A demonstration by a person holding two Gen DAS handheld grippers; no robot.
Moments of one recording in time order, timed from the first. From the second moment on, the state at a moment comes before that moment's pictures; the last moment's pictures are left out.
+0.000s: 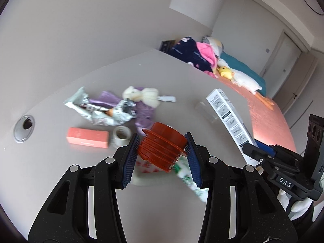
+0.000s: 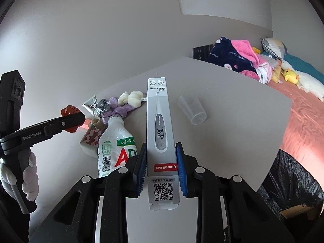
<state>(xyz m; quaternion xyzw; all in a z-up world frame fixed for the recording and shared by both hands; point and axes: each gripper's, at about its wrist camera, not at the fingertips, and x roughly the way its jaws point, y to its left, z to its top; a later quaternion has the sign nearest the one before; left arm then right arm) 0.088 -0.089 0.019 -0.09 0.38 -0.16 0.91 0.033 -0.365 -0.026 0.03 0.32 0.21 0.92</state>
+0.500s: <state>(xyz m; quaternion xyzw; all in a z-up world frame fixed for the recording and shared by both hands) 0.078 -0.174 0.022 -0.06 0.38 -0.24 0.89 0.003 -0.434 -0.026 0.07 0.32 0.16 0.93</state>
